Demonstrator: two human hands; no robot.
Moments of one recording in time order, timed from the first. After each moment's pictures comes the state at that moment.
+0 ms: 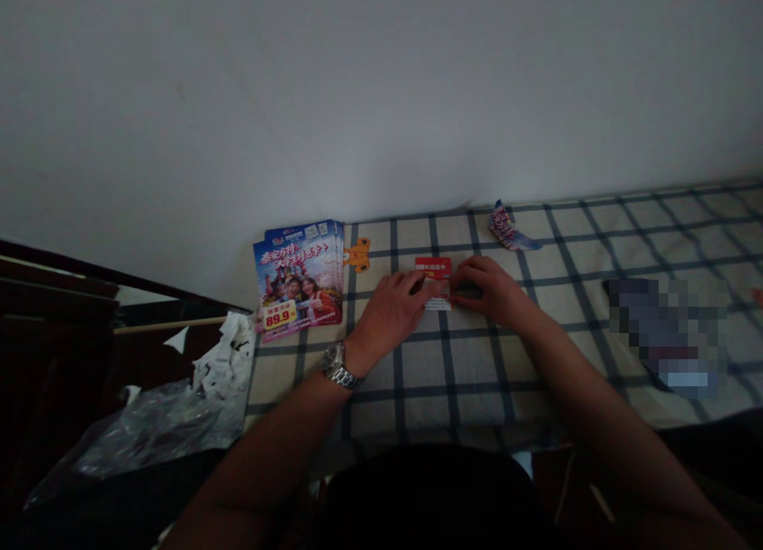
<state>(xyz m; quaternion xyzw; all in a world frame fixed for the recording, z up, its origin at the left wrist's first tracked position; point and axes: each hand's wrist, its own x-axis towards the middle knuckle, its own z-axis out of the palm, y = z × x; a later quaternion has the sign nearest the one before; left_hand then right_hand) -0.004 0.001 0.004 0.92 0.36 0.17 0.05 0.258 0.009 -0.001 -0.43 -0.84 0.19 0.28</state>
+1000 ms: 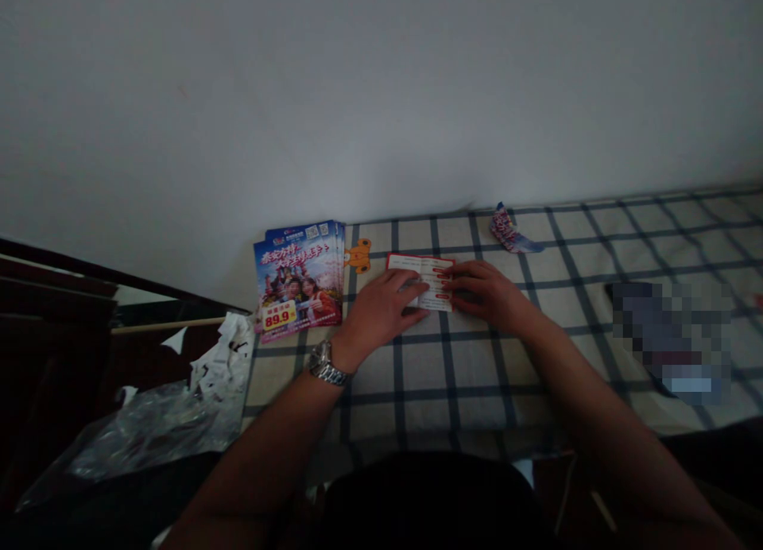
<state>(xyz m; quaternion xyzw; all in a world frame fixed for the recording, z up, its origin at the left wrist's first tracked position) -0.023 0.009 0.006 0.91 0.35 0.19 0.06 0.256 0.009 -0.003 -0.38 -0.86 0.17 0.29</state>
